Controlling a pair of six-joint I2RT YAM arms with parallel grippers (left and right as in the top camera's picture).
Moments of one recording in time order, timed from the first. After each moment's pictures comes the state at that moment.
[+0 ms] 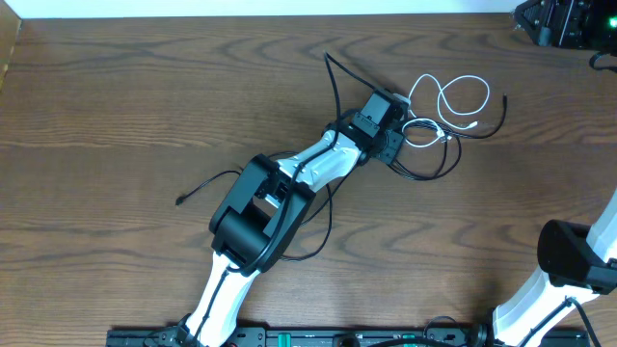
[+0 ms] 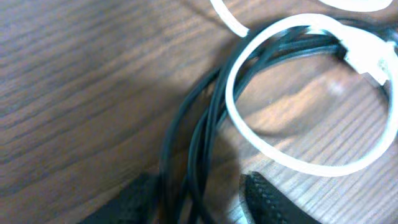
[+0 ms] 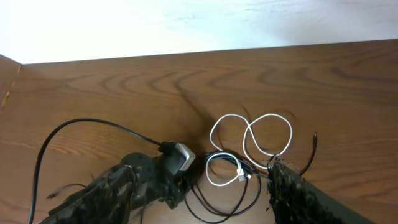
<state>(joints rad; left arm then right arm) -0.68 2.25 1.53 -0.22 0.10 -0.15 -0.17 1.93 2.66 -1.54 -0.45 0.01</state>
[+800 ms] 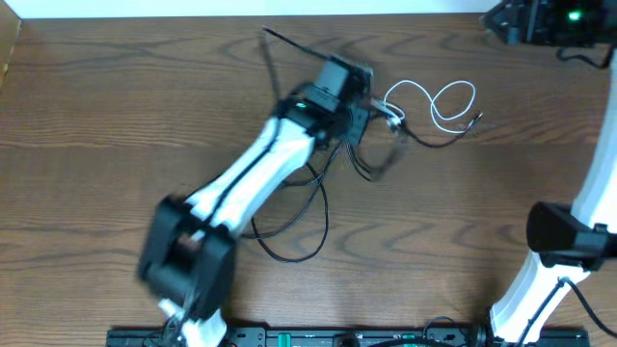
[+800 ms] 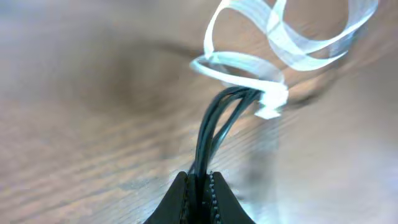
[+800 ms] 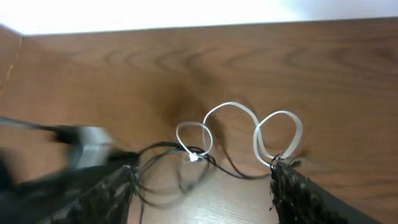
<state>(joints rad) -0.56 1.86 1.50 -0.54 0.12 -0.15 -0.10 2.05 2.66 -1.54 -0.47 -0.01</state>
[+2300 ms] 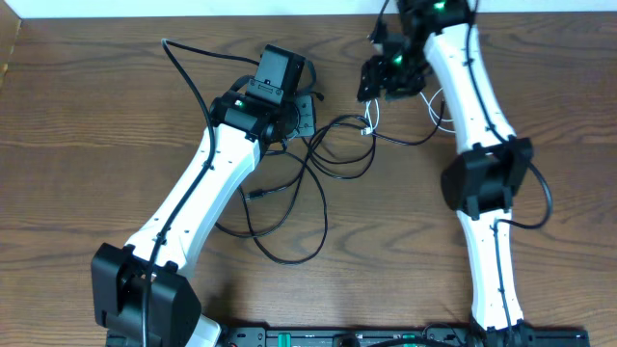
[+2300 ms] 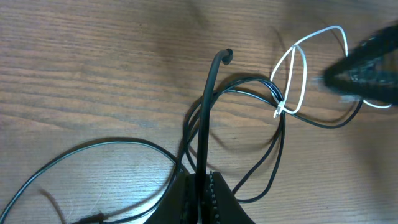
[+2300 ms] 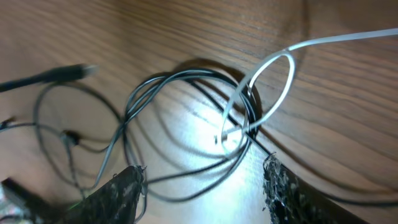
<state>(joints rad) -0.41 1.67 1.46 -0.80 0.02 -0.44 0.26 2.56 2.66 -1.56 -0.39 0.07</state>
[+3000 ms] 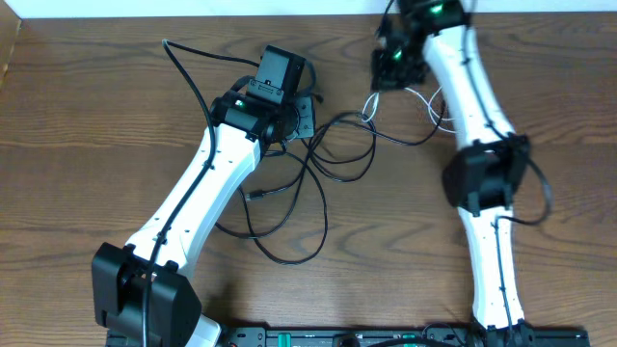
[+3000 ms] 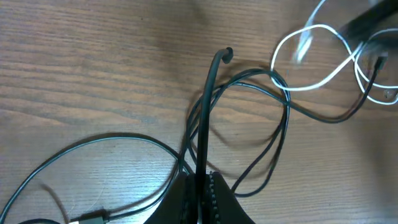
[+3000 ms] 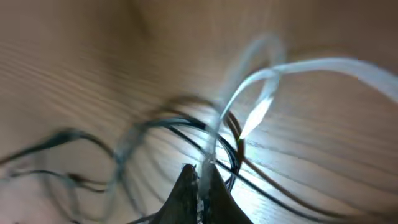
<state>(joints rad) -0.41 1.68 1.46 -0.82 0.02 -0.44 0.22 2.54 2.68 -1.45 -0.38 0.17</state>
